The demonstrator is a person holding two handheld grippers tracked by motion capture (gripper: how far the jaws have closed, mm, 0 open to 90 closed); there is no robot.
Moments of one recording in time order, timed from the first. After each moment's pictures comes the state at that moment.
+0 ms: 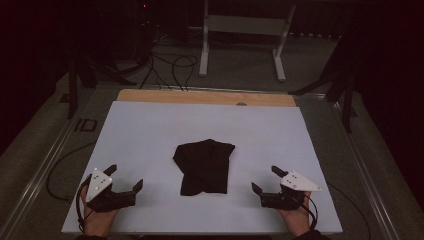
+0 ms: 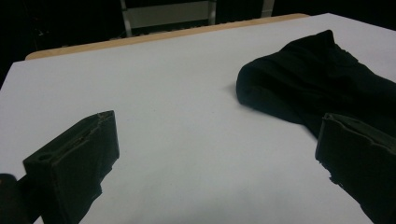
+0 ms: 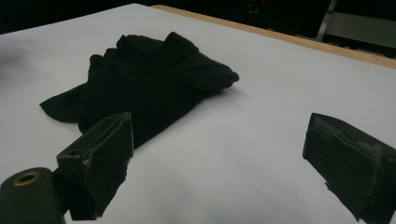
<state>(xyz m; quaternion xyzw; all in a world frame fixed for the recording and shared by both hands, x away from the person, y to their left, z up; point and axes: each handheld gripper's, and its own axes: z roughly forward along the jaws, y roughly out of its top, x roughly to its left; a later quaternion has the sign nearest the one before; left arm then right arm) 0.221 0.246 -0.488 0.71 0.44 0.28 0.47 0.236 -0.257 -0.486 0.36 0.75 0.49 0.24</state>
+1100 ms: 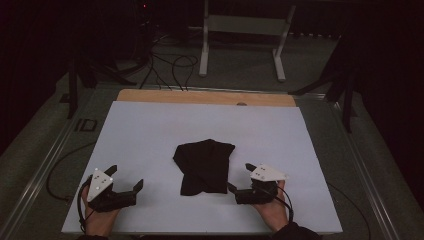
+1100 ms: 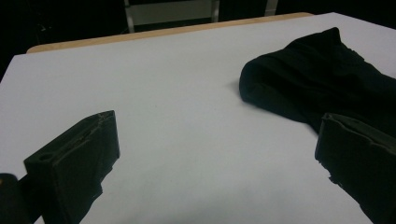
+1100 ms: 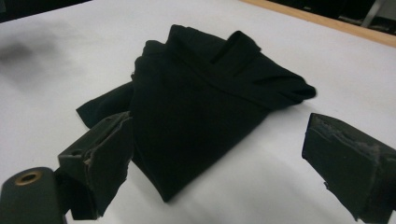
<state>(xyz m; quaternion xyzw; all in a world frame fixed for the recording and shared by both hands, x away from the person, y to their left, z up) 0.222 0.246 -0.493 0.70 0.45 0.28 0.47 0.256 -0.190 -0.481 0.34 0.79 0.47 0.19</state>
